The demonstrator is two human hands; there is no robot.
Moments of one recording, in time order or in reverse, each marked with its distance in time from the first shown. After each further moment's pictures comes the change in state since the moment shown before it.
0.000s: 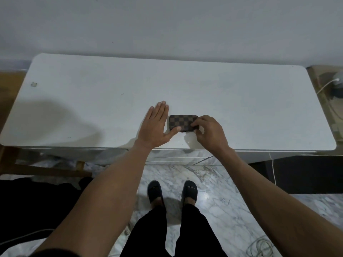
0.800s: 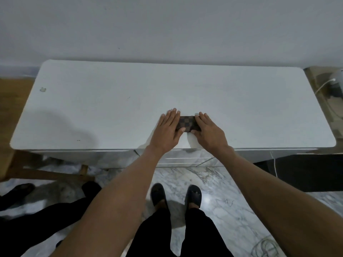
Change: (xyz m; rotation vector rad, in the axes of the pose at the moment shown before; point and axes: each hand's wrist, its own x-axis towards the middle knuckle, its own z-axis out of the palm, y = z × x) left_hand -0.013 0.017 0.004 -0.177 -0.014 0.029; right_hand -0.001 -0.012 0.019 -0.224 -0.110 0.056
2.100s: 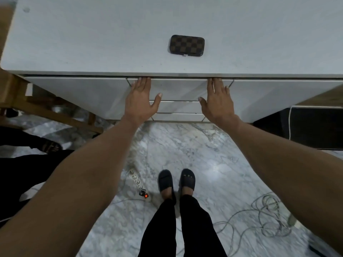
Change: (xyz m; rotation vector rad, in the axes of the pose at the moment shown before) left_hand -0.147 0.003 0.025 0.174 0.035 -0.274; right_hand -0.123 0.042 0.066 -0.154 -0.062 0.046
